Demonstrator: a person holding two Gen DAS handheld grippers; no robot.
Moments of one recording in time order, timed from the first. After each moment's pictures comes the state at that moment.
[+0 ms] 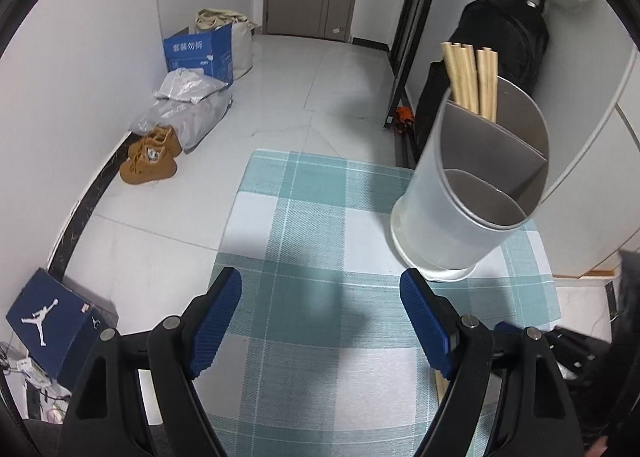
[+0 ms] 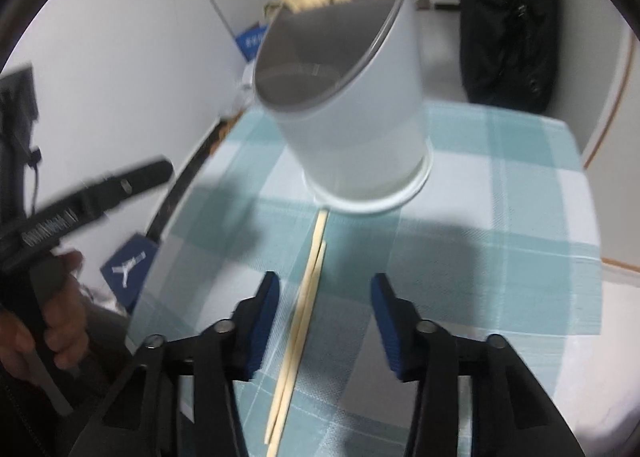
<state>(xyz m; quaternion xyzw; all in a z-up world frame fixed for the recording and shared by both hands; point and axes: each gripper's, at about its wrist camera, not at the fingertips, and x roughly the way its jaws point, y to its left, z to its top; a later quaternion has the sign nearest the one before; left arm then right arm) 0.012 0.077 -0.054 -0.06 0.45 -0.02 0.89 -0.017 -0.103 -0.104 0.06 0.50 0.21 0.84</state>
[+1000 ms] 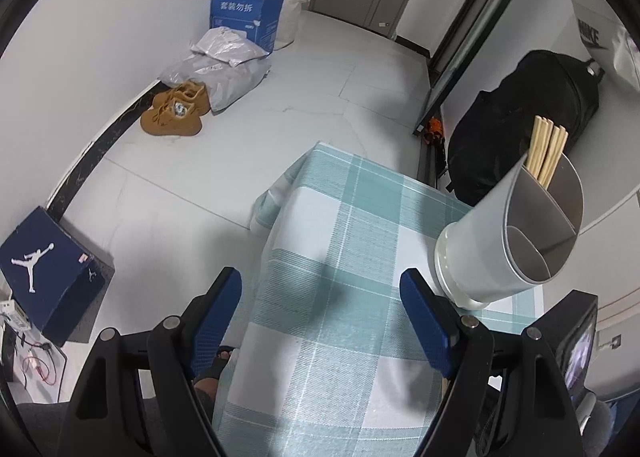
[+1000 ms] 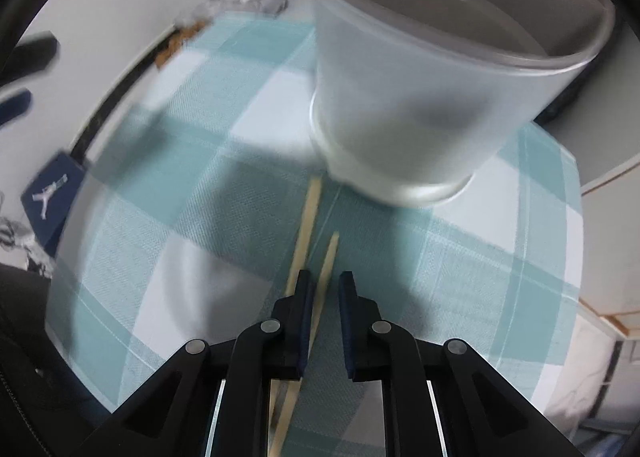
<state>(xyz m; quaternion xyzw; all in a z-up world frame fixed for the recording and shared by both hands) 0.023 0.140 -0.052 -0.16 0.48 0.02 0.86 0.016 -0.028 -0.134 -0.12 0.58 0.12 0.80</state>
